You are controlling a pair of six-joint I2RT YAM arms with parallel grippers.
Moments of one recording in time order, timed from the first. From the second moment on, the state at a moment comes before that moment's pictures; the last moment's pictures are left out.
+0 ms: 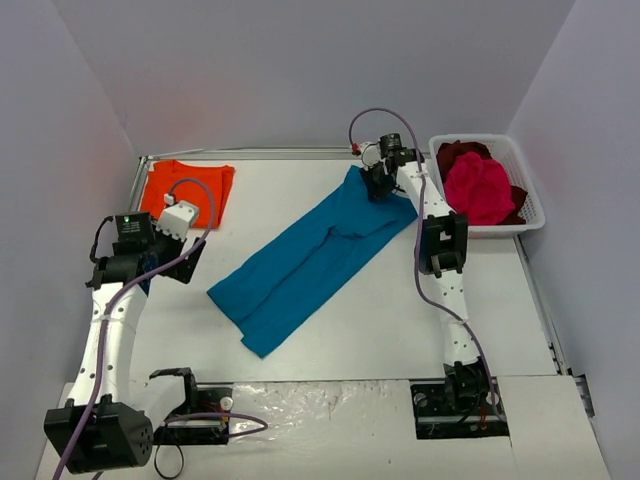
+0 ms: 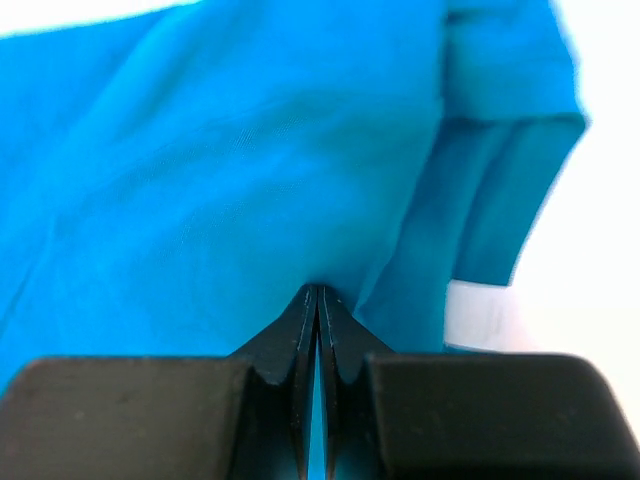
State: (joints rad) left arm 0.07 1.01 0.98 -0.74 0.15 0.50; right arm 0.21 2.68 2.54 -0.96 -0.27 -0.41
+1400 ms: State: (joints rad) left arm 0.26 0.88 0.95 -0.78 0.38 0.50; right arm 0.36 2.00 1.75 -0.43 0.11 -0.31
